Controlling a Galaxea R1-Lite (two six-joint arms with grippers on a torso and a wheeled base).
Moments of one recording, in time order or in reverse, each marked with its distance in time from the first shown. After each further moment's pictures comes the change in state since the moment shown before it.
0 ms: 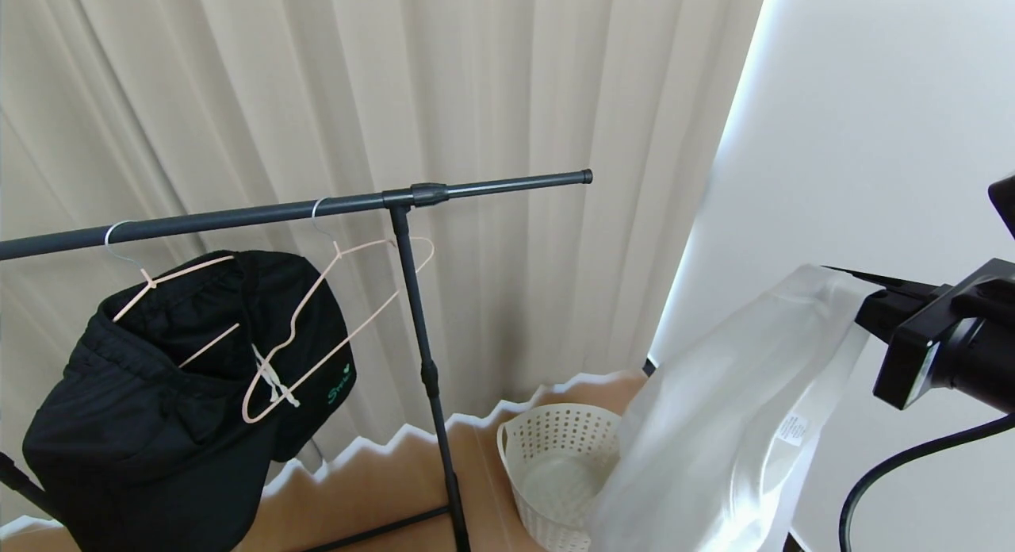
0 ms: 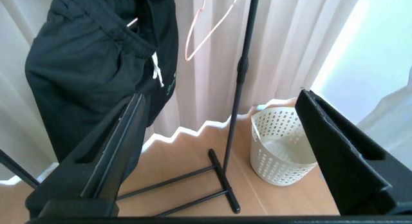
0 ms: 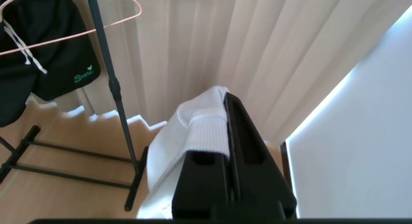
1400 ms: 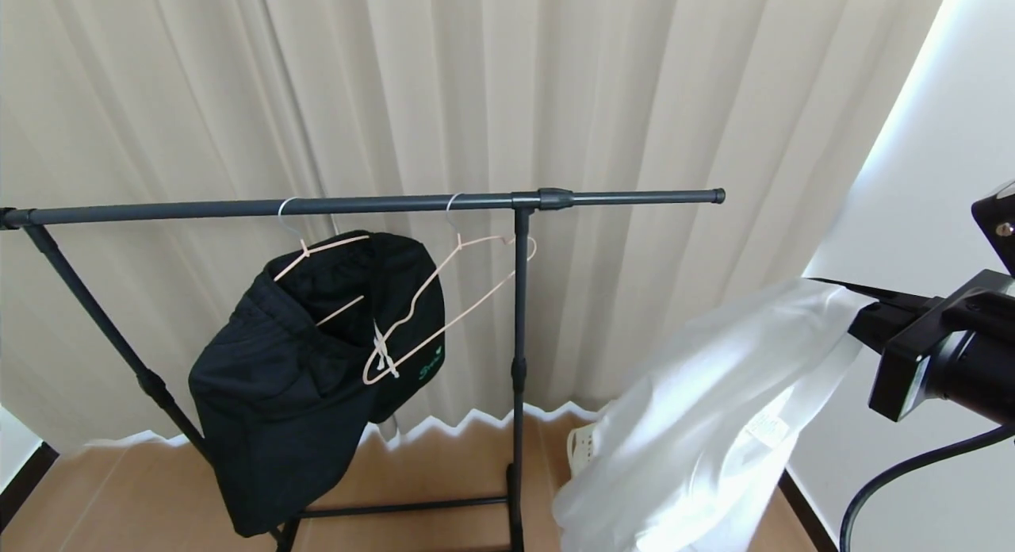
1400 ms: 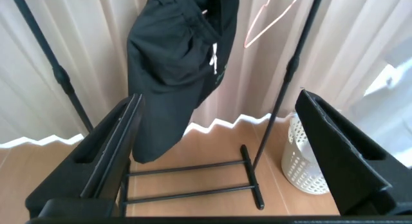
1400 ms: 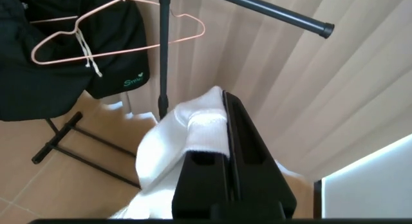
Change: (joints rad) left arm 0.000 0.000 -0.001 0.002 -0.007 0.001; right arm -0.001 0.000 0.021 0.001 0.000 -0.015
